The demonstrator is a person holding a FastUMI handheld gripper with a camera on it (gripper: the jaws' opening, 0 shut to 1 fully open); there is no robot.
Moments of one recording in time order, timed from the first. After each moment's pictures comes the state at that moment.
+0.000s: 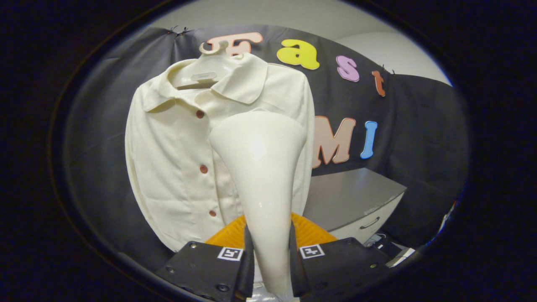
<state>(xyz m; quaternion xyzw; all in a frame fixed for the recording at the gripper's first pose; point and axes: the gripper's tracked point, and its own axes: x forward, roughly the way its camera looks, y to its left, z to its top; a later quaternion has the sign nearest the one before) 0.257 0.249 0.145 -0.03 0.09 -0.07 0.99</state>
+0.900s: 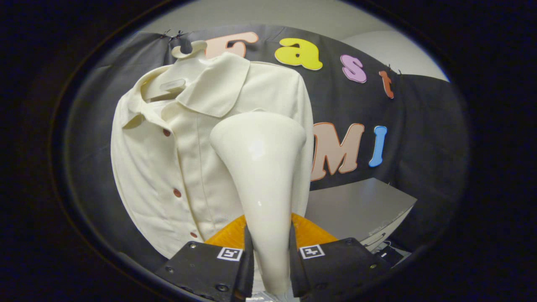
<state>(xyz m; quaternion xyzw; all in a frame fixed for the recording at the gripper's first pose) 0.301 0.220 0.156 -0.03 0.08 -0.05 0.99</state>
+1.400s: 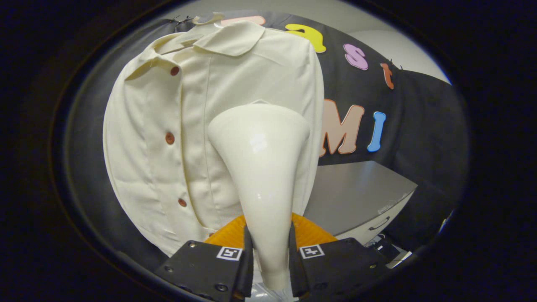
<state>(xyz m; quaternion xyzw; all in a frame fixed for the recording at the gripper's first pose) 0.298 0.229 0.071 -0.04 0.14 -0.07 0.99</state>
